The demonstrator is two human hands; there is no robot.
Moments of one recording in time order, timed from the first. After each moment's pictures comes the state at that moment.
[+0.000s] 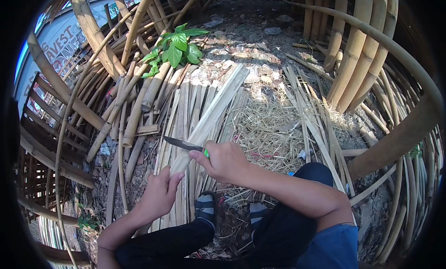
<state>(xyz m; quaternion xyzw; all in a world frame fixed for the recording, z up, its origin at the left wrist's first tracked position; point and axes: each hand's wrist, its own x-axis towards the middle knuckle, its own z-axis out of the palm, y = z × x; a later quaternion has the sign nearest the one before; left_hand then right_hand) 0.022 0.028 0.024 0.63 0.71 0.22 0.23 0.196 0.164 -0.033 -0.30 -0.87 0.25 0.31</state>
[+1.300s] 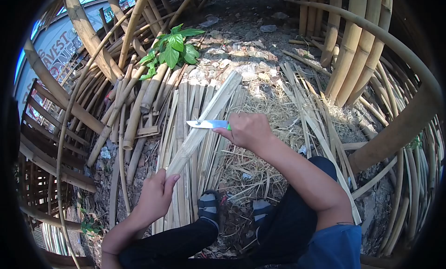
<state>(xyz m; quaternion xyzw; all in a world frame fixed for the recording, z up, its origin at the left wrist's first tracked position) 0.009 0.016 0.021 0.63 0.72 0.23 0.19 0.229 0.232 -0.043 -0.30 -0.88 -0.13 0.34</state>
